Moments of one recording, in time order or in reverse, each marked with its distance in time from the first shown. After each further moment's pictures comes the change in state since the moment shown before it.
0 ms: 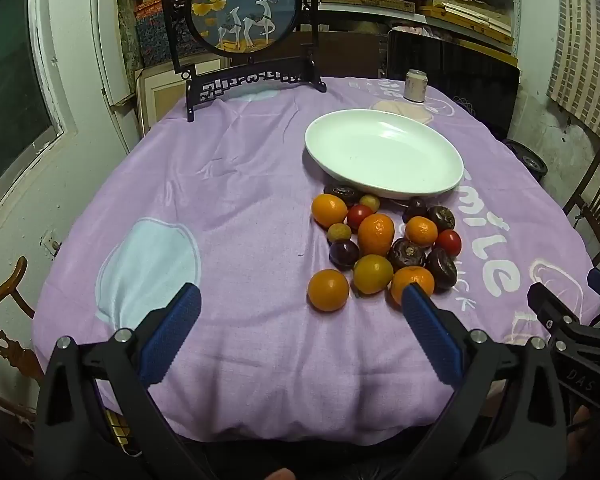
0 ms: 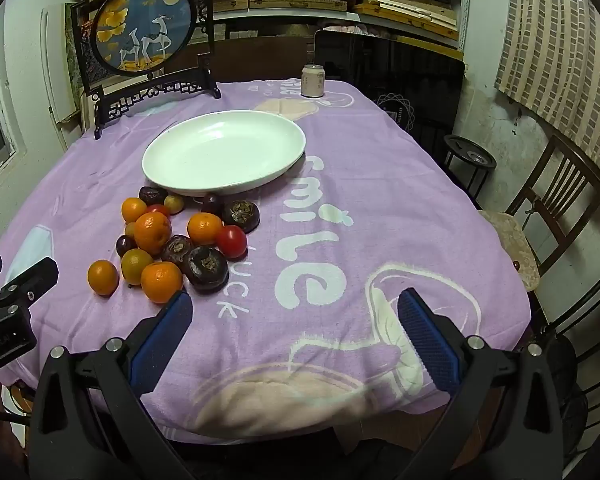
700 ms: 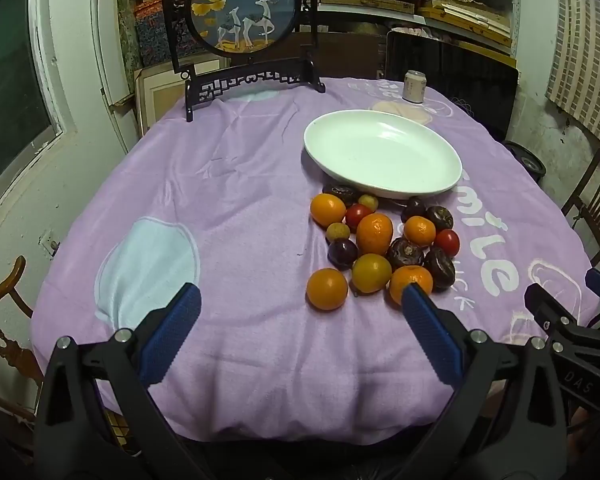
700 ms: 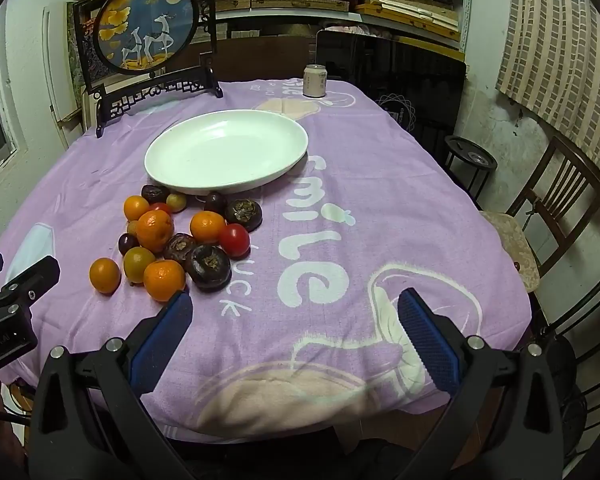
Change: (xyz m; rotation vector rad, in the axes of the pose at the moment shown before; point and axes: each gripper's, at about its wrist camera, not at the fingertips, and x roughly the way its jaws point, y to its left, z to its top) left arm -0.003 -0.003 0.000 -0.004 -0.009 -0.007; right arm 0.000 0.001 -0.001 -0.001 0.000 -0.001
